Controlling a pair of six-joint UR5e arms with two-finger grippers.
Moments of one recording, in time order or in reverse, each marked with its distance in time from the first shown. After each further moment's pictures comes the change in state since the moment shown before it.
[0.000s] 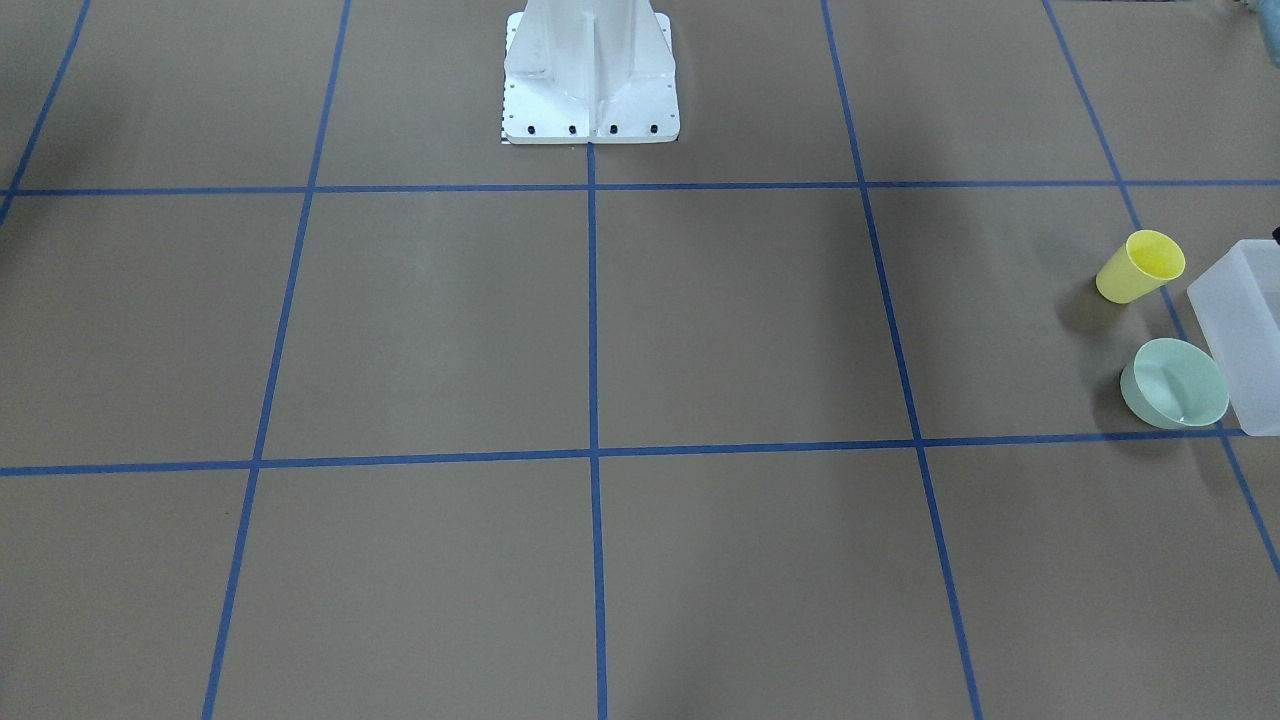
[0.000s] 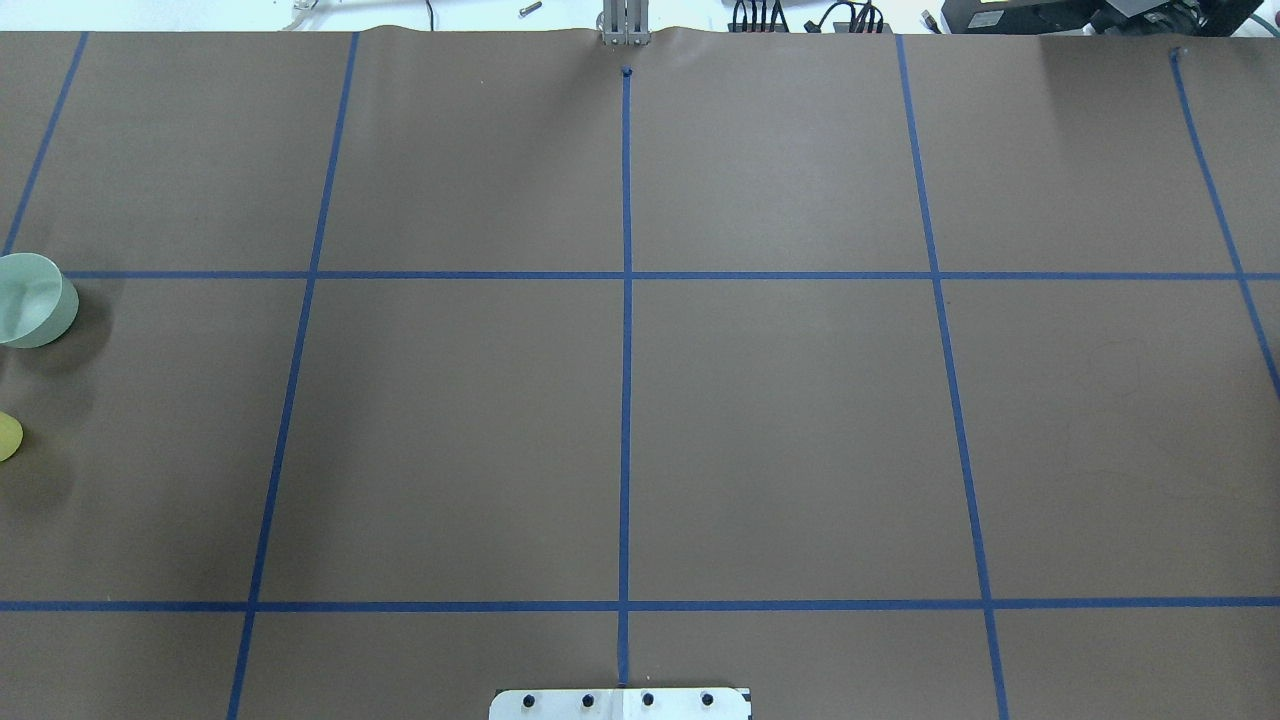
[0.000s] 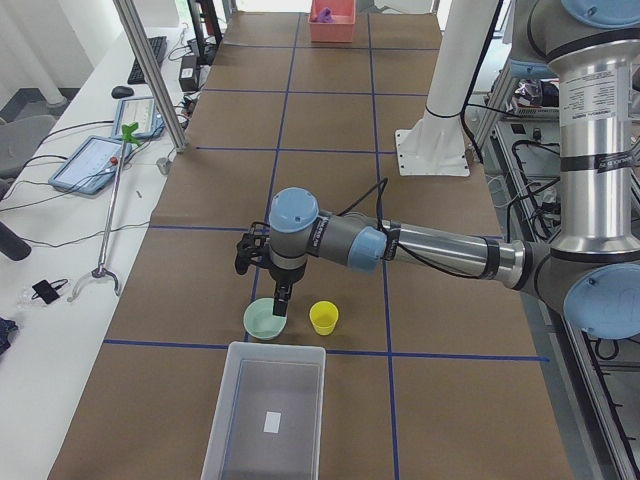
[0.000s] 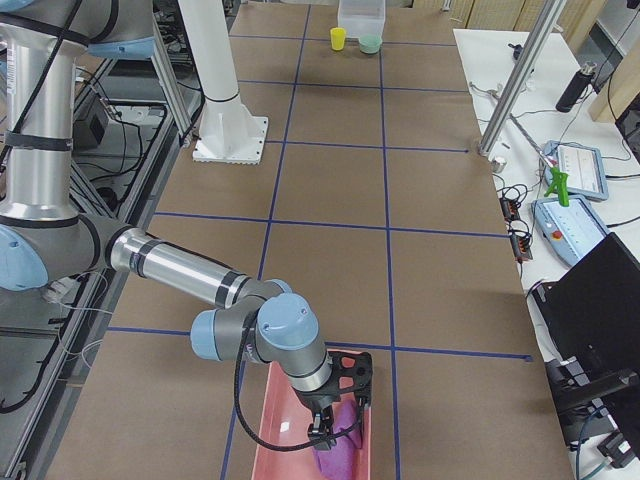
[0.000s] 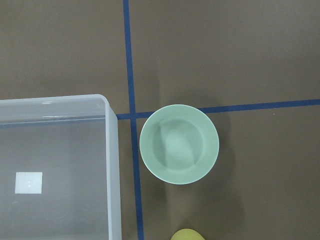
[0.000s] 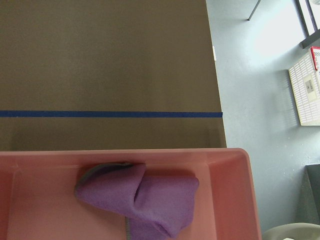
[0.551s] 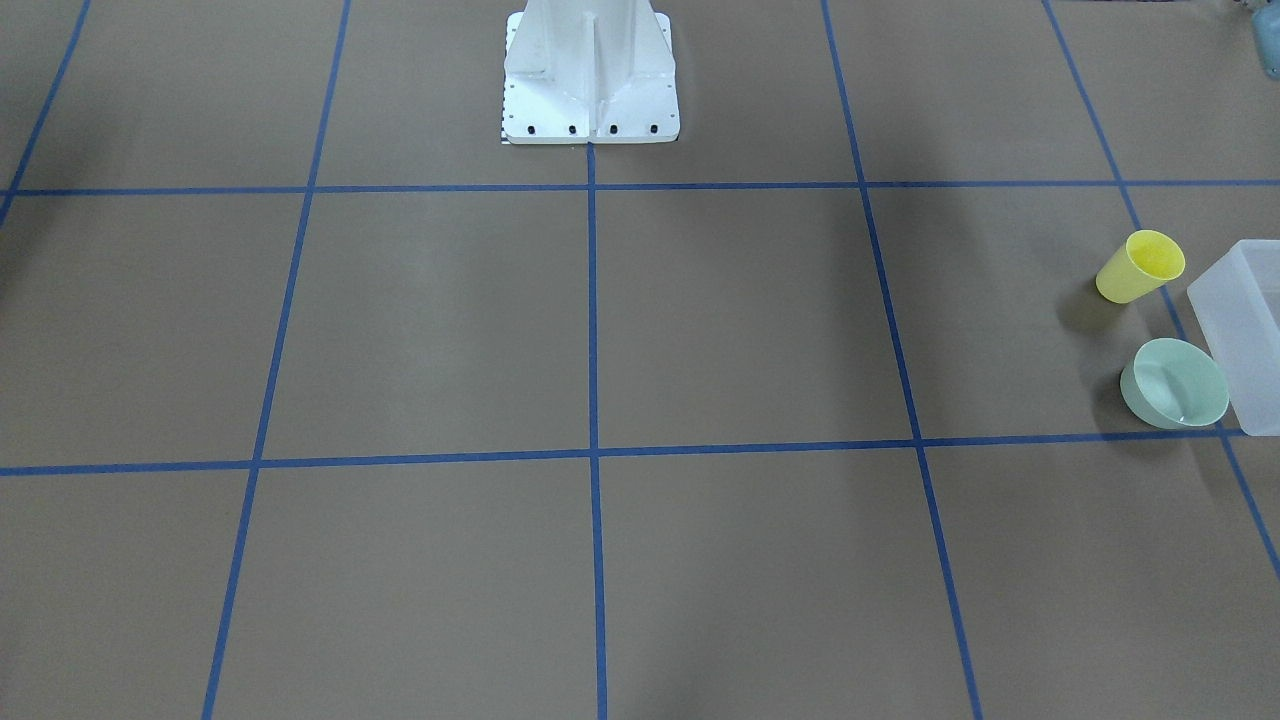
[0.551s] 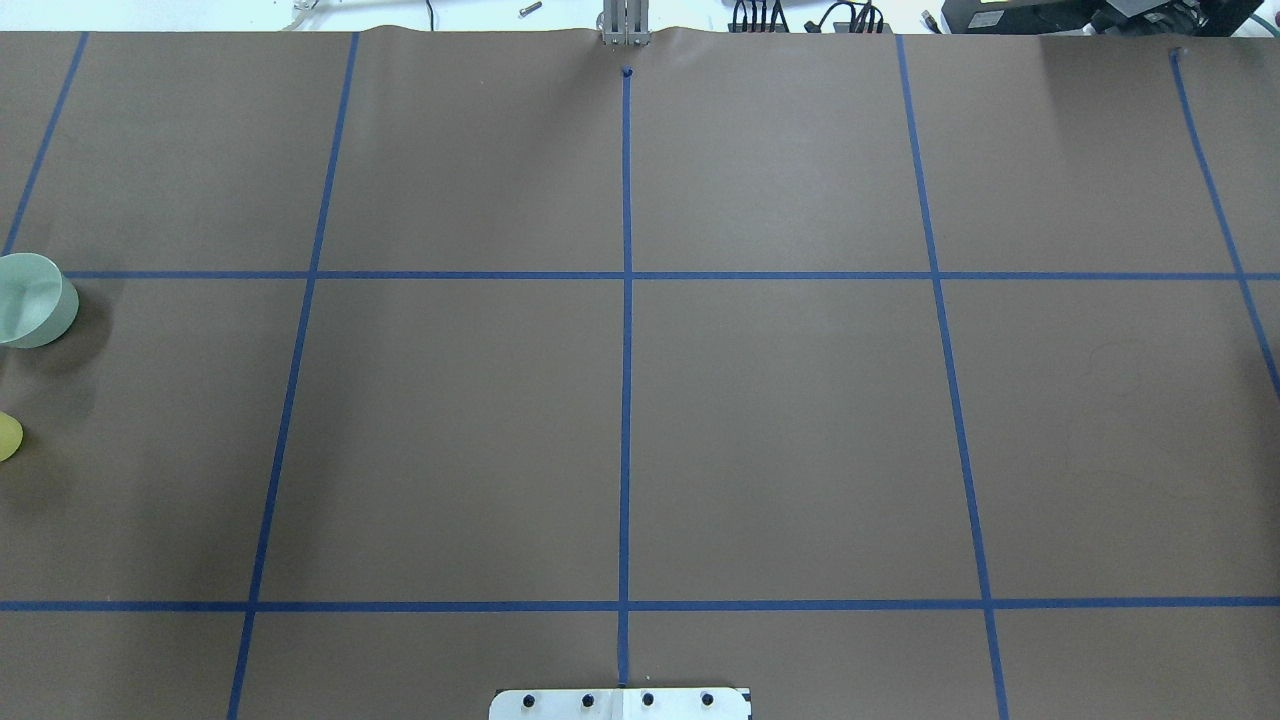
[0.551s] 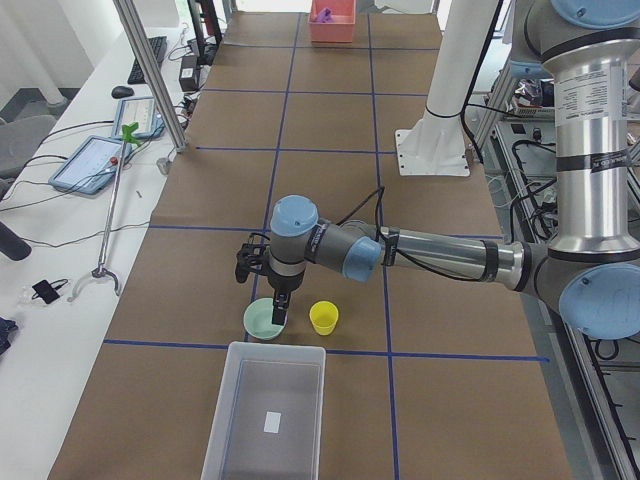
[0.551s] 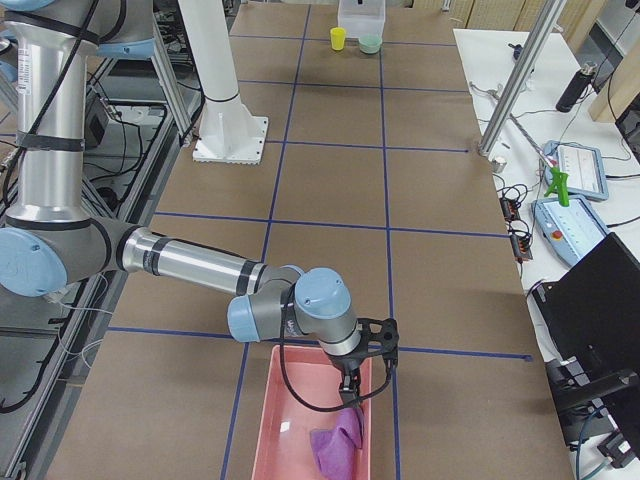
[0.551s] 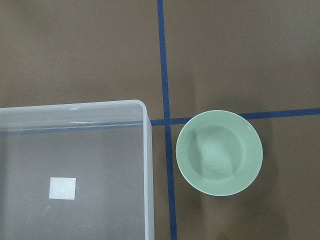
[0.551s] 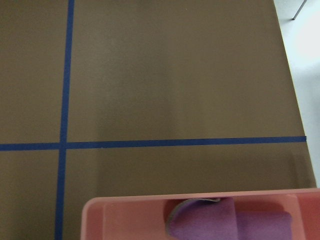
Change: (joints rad) left arm 0.095 0.024 0.020 -0.113 0.069 -0.153; right arm -0.176 0.041 0.017 0.067 0.092 0.230
